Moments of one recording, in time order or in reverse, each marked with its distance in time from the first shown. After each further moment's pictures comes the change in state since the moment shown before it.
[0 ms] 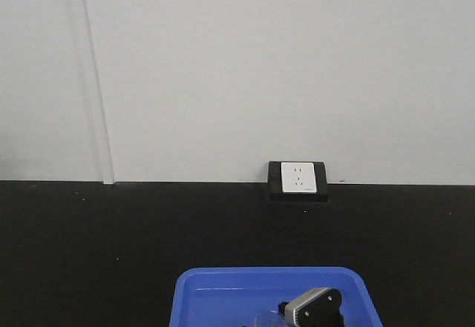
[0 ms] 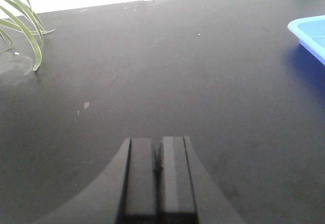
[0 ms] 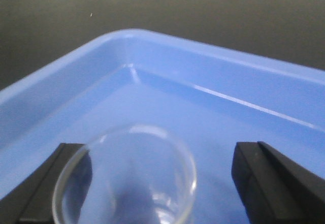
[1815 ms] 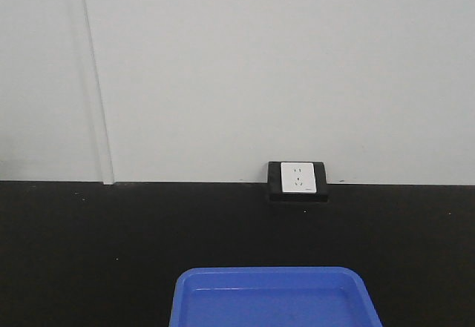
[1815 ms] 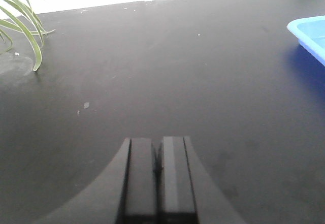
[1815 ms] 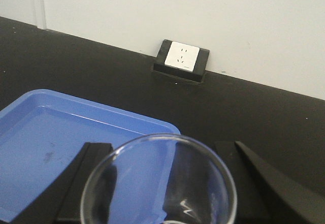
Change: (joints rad) left arm 0.000 0.000 0.000 0.000 0.000 0.000; right arm -0.002 -1.620 0.272 -0.057 1.345 0.059
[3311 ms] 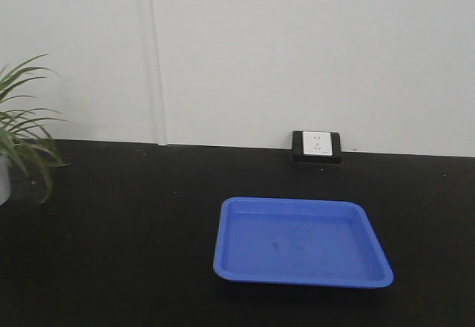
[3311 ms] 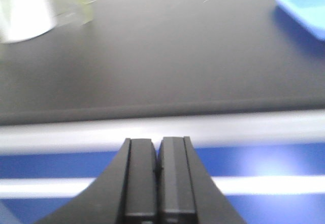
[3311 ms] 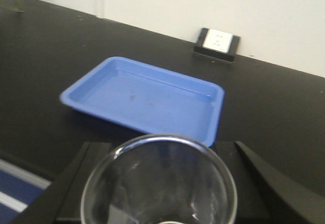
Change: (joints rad) left arm 0.000 0.000 0.000 0.000 0.000 0.000; right arm 0.000 0.000 0.000 -0.001 0.001 0.000
